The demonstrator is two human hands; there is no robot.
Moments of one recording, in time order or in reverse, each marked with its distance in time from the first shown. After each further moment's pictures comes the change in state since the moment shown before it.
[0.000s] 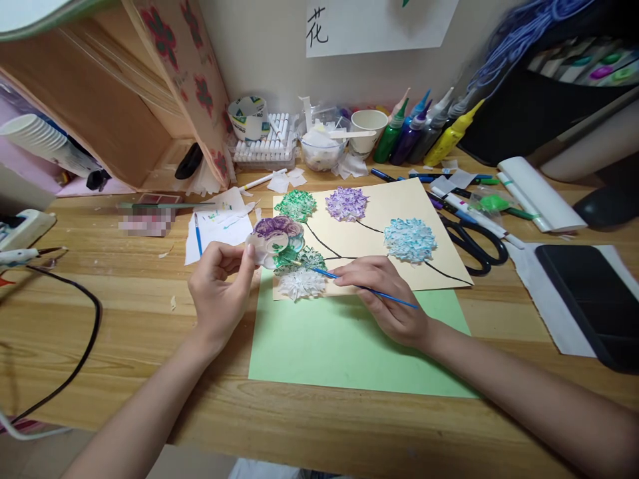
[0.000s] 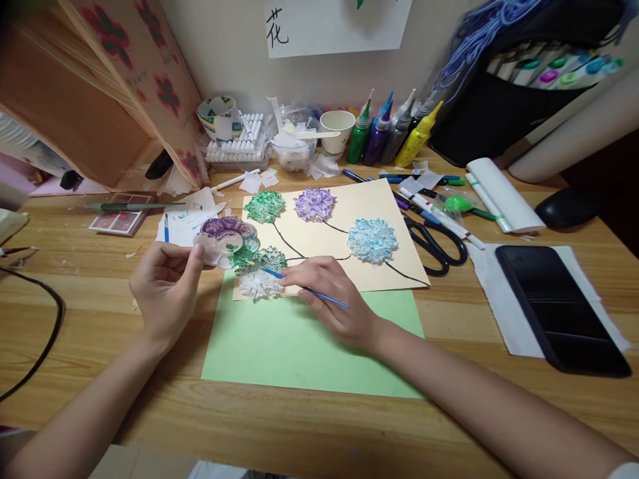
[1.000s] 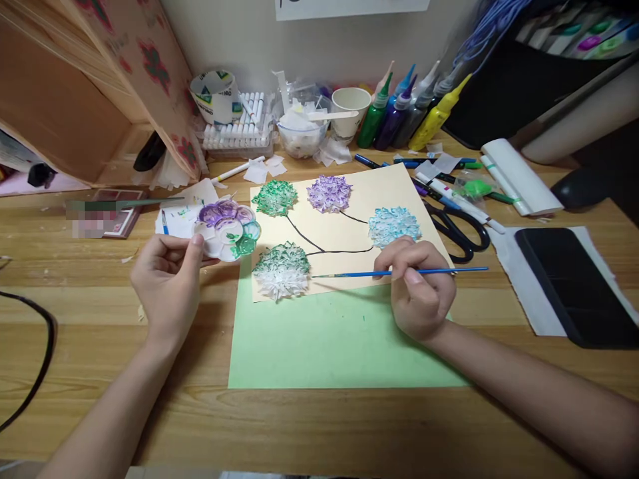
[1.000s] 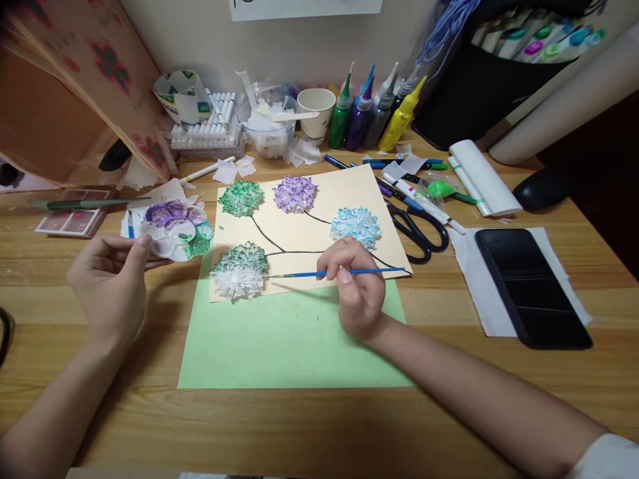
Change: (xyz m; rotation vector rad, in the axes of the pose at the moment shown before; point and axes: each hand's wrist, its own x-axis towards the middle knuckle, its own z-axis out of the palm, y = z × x) left_hand 0.022 -0.014 -0.006 -0.025 0.098 -0.142; right_hand -0.010 0.008 -0.007 0.289 0.562 0.216
